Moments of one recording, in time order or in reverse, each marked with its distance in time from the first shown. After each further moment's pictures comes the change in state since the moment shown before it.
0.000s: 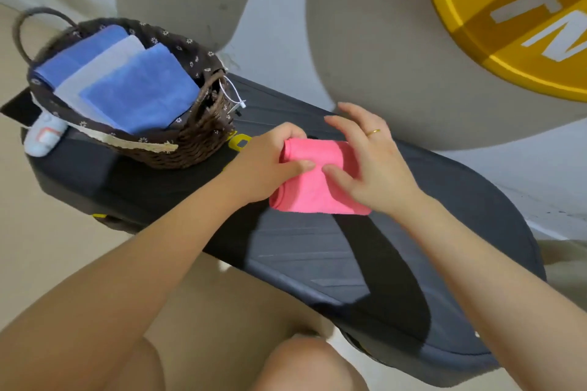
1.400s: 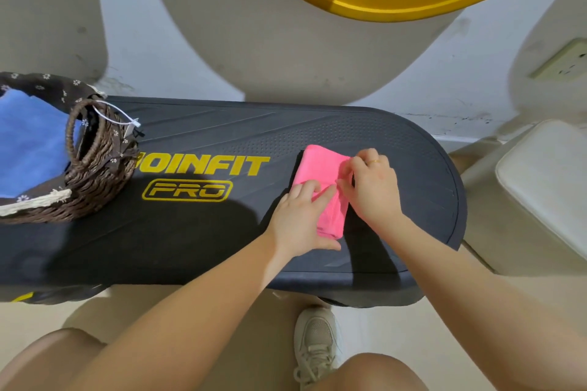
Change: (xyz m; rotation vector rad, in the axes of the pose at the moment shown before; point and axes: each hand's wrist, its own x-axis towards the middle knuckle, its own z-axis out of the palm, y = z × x) left_hand -0.016 -0.006 0.174 0.688 -0.487 0.322; right_hand -0.133 0.076 0.029 -0.215 0.303 0.642
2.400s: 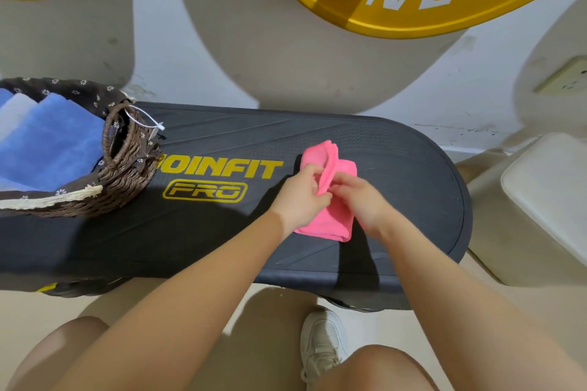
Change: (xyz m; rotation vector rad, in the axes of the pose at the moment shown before) left_hand 0.003 0.002 -0.045 -0.681 0.191 -0.268; right_hand -0.005 -0.040 -0.007 0.967 -0.550 0.389
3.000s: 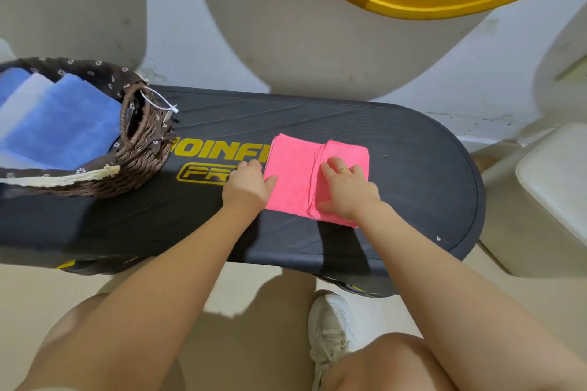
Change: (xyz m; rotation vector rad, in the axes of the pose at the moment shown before) left_hand -0.004 -0.073 -0.051 0.502 0.139 -0.345; right_hand -0.001 -0.015 0.033 -1.214 -0.075 0.108
